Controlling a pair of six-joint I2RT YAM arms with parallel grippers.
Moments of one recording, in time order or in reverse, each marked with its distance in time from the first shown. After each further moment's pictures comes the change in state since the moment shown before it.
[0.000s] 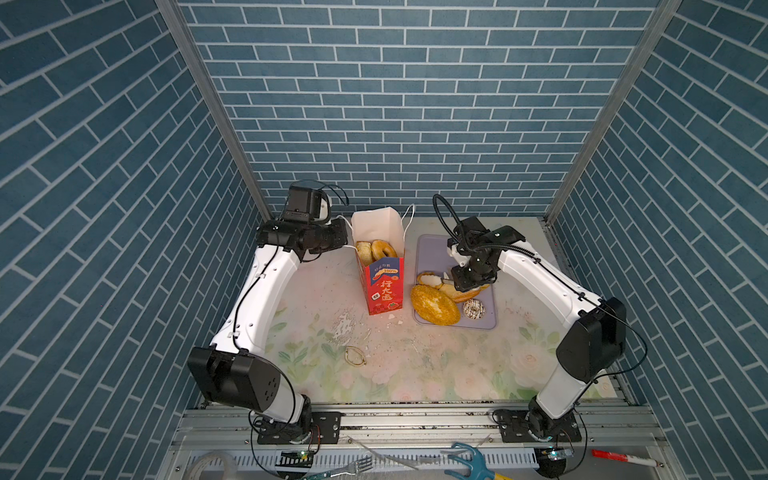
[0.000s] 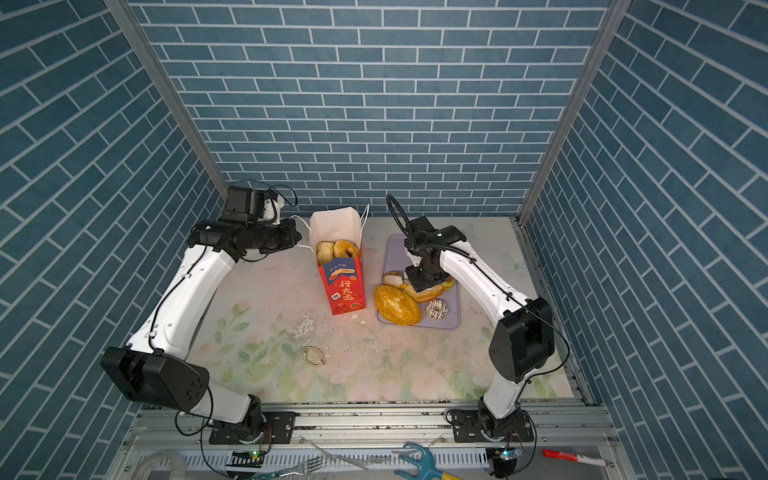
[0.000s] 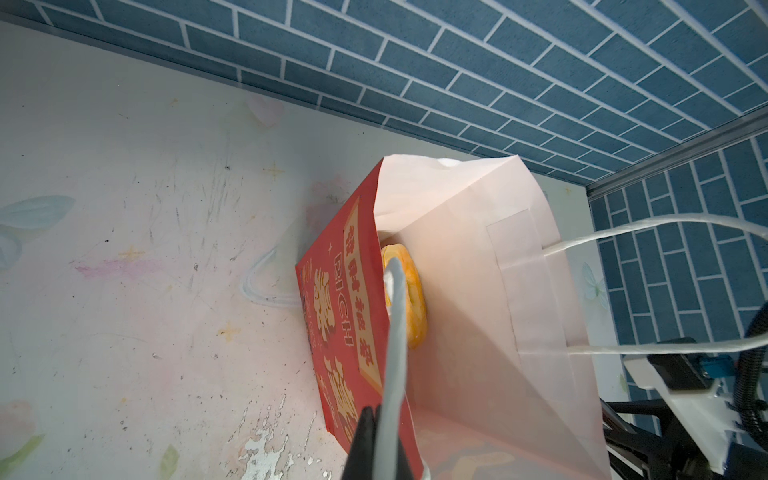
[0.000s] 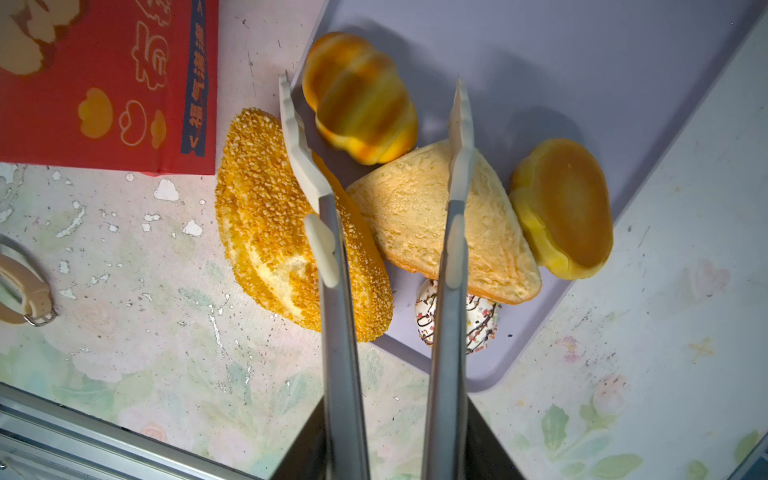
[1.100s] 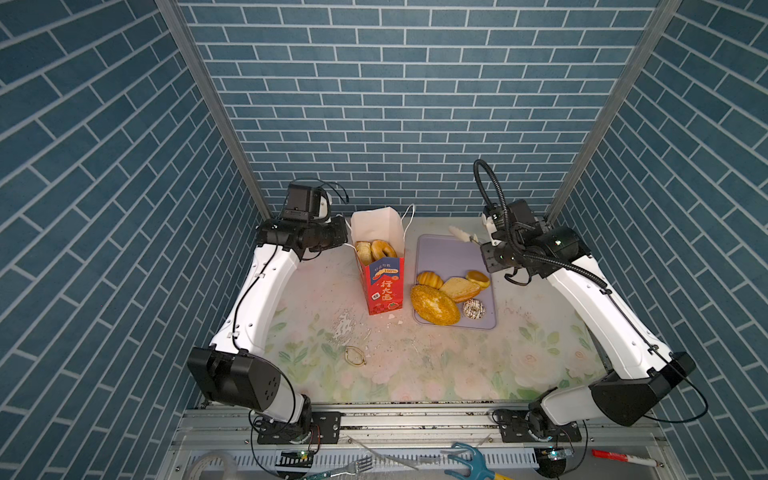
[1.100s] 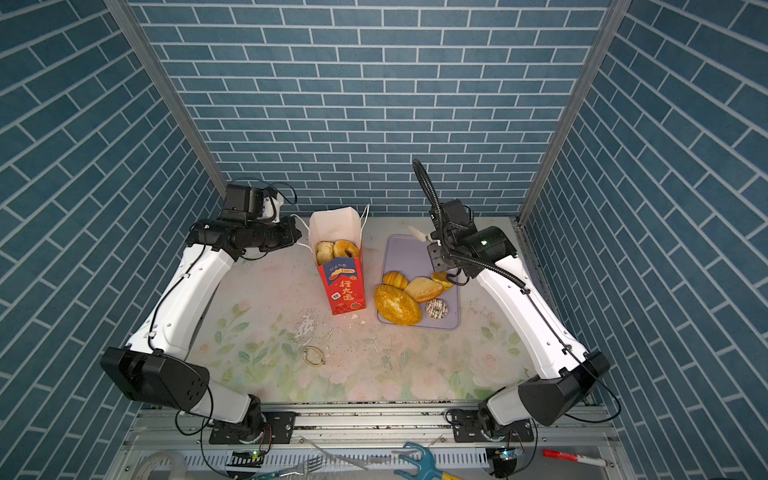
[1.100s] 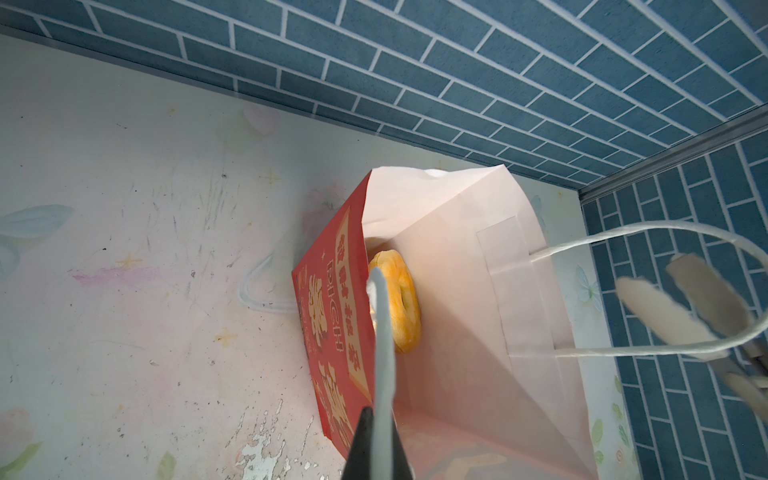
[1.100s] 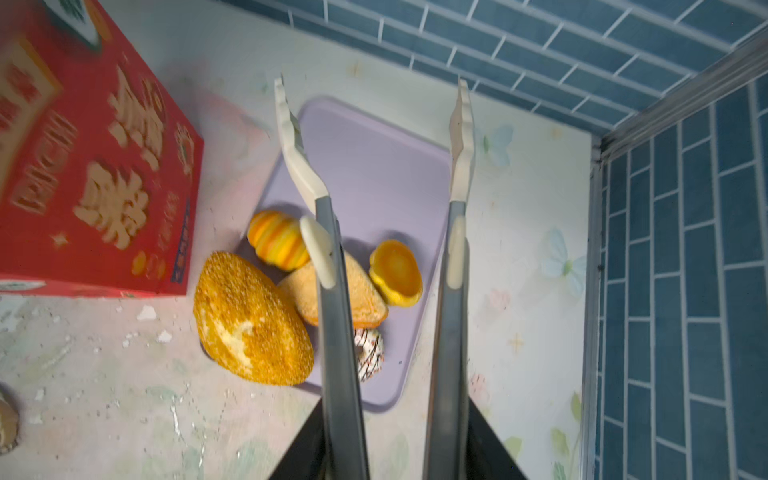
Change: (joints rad) left arm 0.000 0.003 0.019 0.002 0.008 0.000; right arm 0.000 -0.285 0.062 -0.004 0.277 0.070
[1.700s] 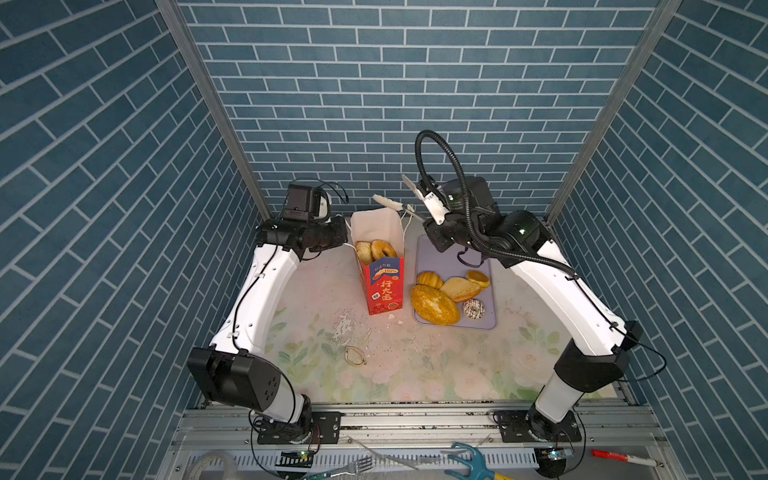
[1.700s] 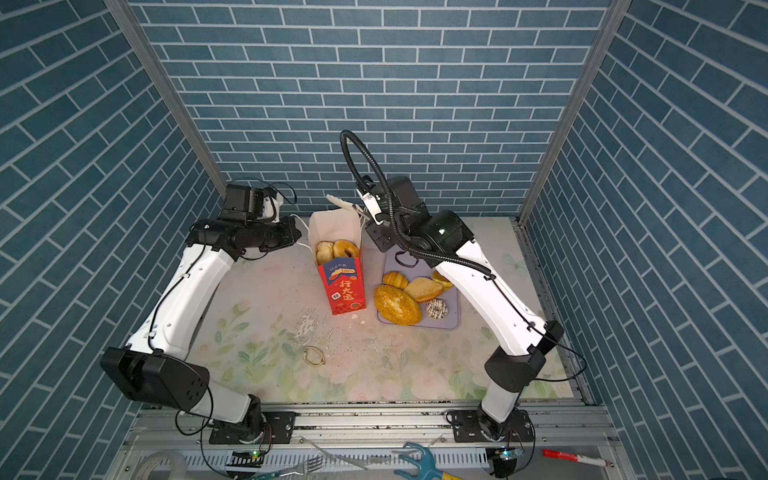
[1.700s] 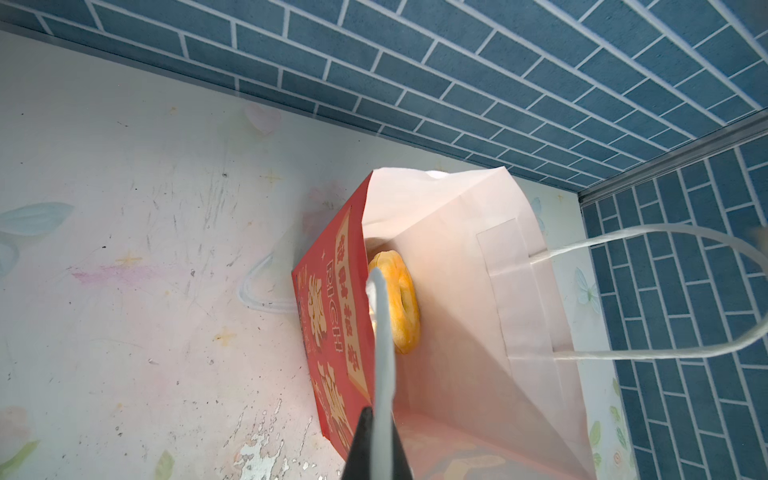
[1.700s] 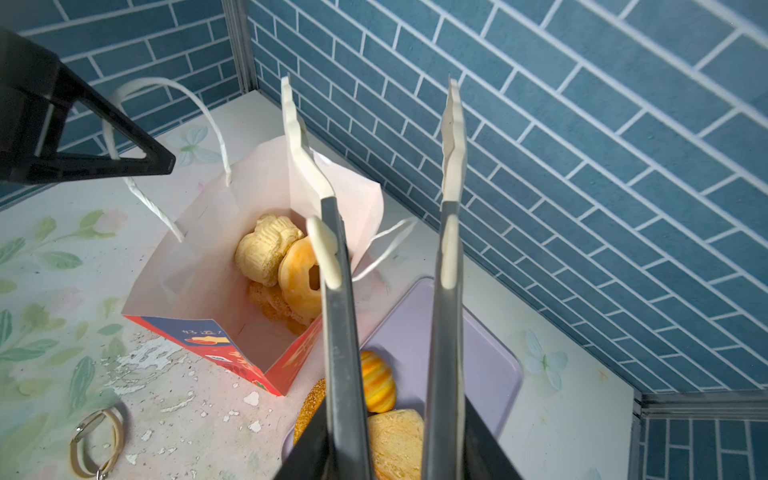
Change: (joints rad) left arm 0.000 0.000 0.000 0.000 -0.002 -0.009; right arm 0.285 0.232 0.490 0.151 0.044 -0.238
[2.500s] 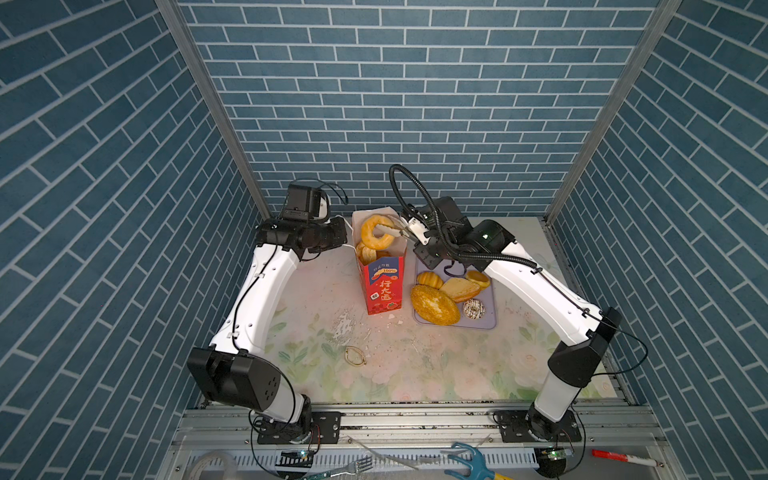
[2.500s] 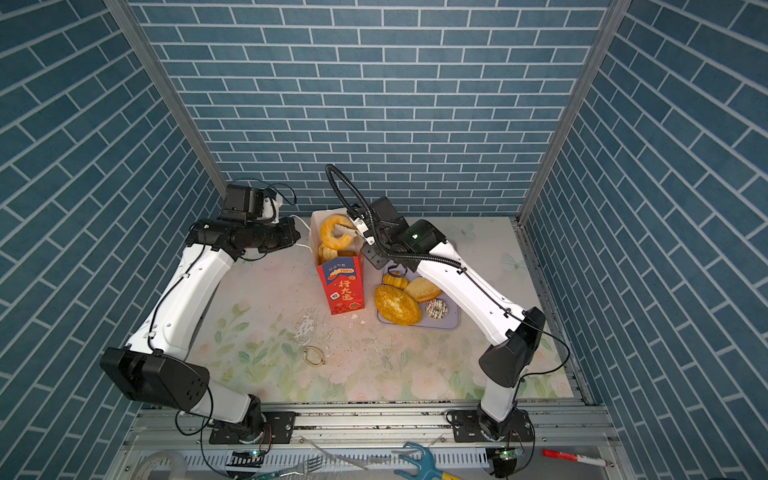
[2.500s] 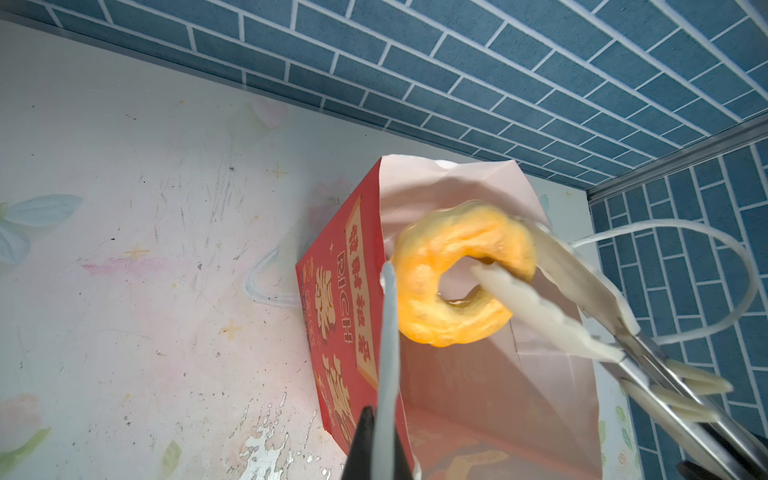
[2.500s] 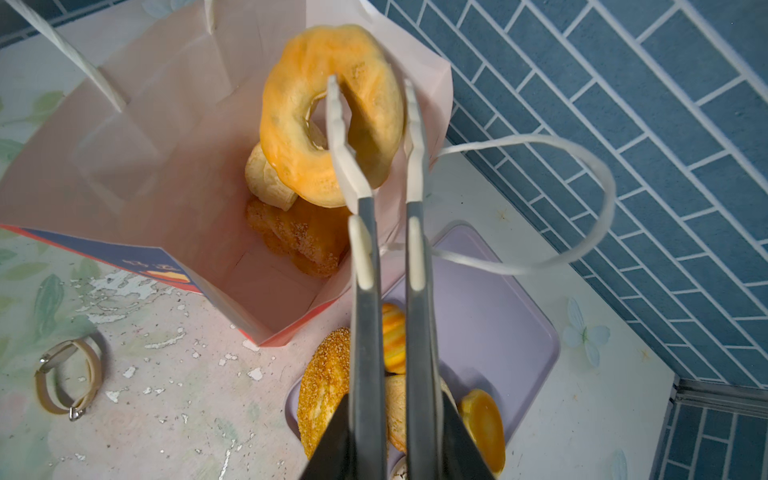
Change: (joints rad) left arm 0.000 0.000 0.003 -0.021 -0.011 0.000; right arm 0.011 0.086 -0.181 0.035 -0.061 -0.046
